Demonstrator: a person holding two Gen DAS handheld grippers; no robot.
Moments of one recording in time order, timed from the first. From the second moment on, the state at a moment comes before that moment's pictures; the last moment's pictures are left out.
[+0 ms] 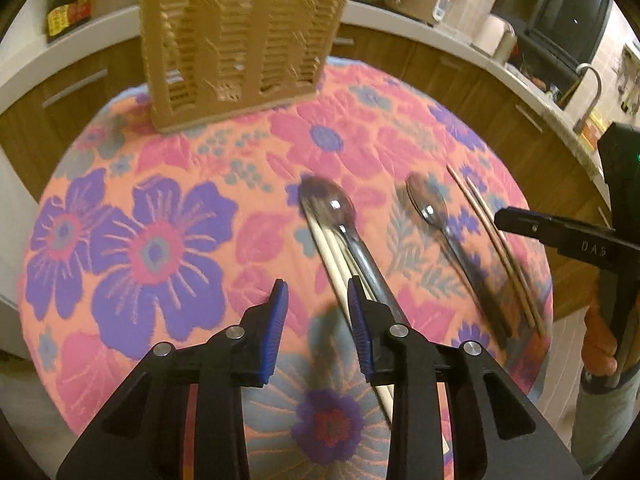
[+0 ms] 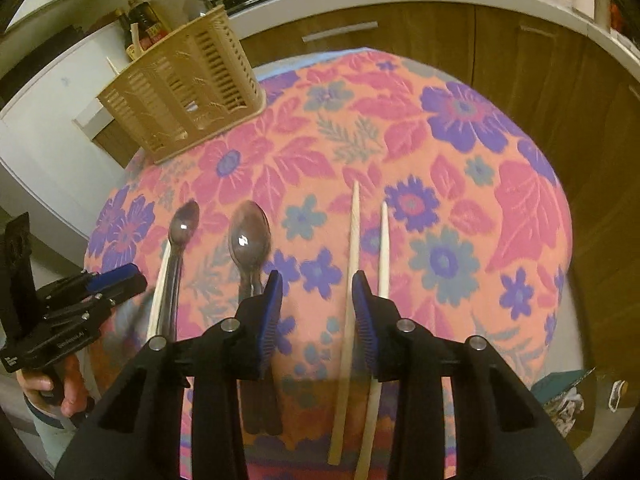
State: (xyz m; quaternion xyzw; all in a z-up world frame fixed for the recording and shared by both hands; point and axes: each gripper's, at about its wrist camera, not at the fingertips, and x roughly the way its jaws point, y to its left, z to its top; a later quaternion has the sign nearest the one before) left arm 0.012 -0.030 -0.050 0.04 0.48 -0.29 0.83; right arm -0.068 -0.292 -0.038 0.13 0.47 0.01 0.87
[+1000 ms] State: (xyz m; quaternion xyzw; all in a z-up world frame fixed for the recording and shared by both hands) left arm 0.014 -0.059 -0.052 0.14 0.47 -0.24 0.84; right arm -0.067 -0.315 -0.056 0.10 0.52 -0.02 0.85
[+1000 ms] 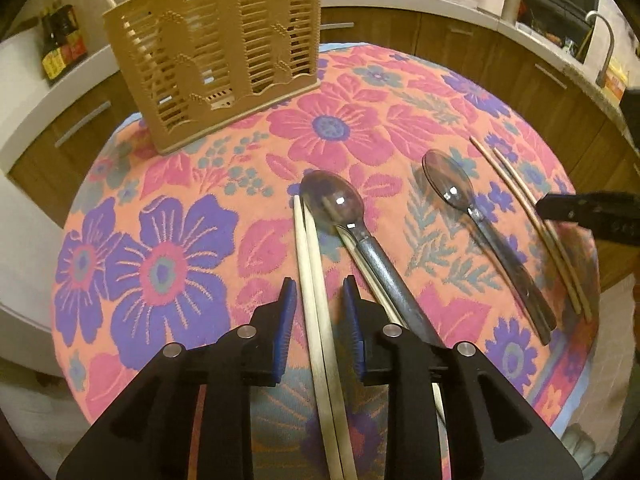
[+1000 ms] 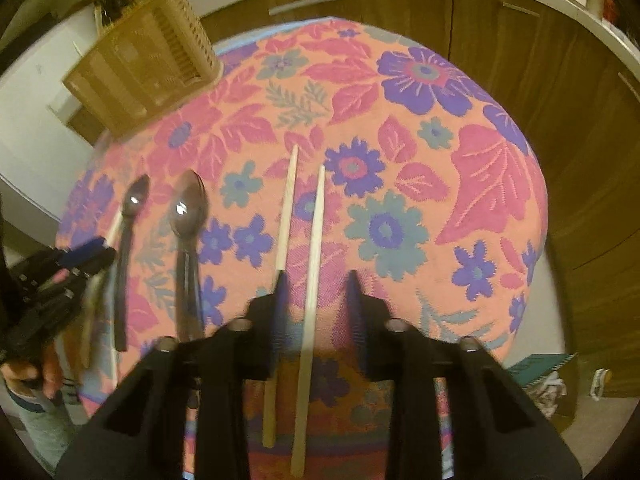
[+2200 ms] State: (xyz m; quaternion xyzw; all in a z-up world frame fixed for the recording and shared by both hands) left arm 0.048 0.022 0.125 -0.07 0.20 -0.25 0.95; right arm -0.003 -0.238 0.099 0.01 0.32 0.06 0.94
